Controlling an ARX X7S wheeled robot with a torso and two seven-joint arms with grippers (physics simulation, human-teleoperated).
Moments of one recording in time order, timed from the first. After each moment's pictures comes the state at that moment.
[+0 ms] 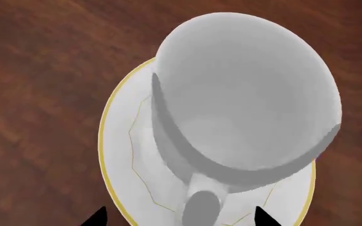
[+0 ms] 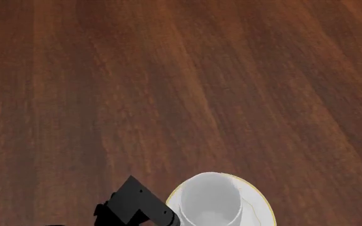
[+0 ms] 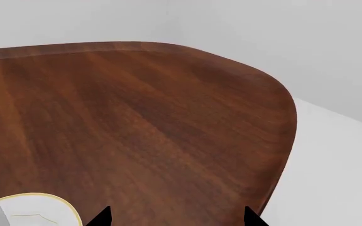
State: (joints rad) left arm -0.74 -0.27 0.79 -0.01 -0.81 -0.92 -0.10; right arm -0.50 0.50 0.04 -0.65 0.48 0.07 0.67
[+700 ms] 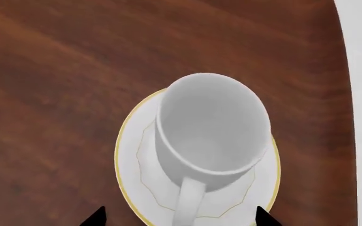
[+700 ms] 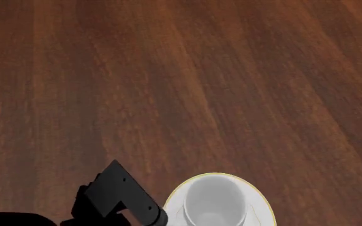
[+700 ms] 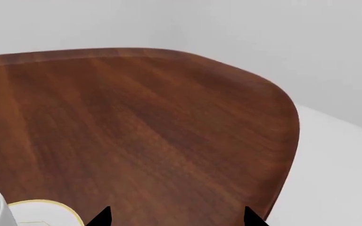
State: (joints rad) left arm -0.82 -0.37 0.71 0.29 -1.01 -1.13 -0.23; right arm -0.49 0.52 0.04 -0.68 0.48 0.08 0.68
